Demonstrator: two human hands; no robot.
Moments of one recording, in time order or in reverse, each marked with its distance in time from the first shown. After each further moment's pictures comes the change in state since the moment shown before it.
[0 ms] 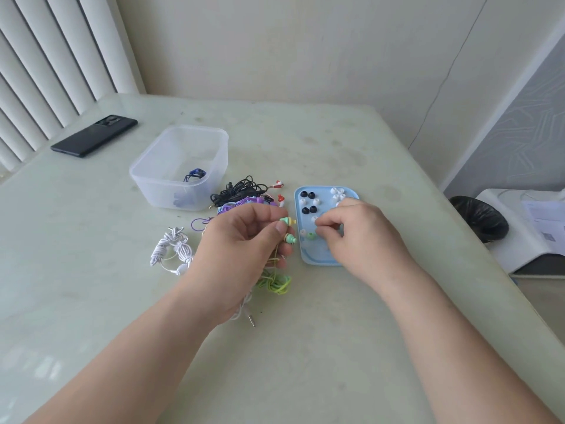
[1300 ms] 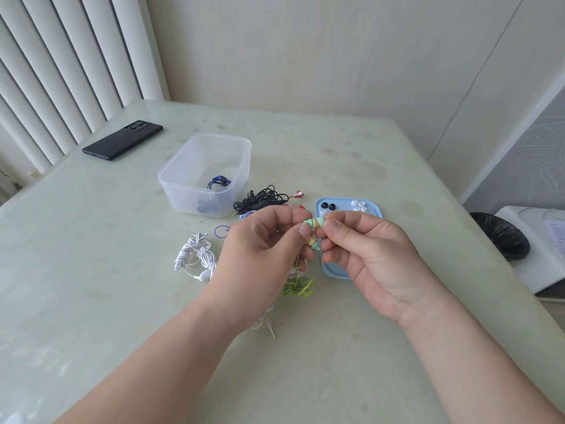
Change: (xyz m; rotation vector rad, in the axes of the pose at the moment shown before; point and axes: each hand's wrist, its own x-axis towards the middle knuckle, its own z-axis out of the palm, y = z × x) left_hand -0.001 0.005 -0.002 -0.043 -0.001 0.137; right_hand -0.014 -0.047 -0.012 1.436 -0.213 0.326
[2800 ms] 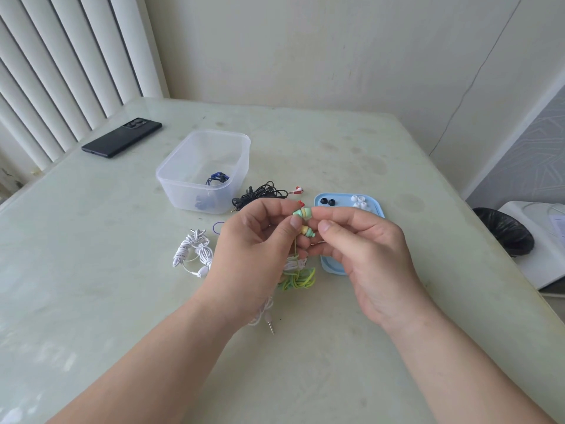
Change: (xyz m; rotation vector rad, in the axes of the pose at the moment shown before) left_hand -0.001 0.000 0.002 -0.021 0.065 0.028; right_hand -0.007 0.013 0.010 -0.172 0.094 -0.236
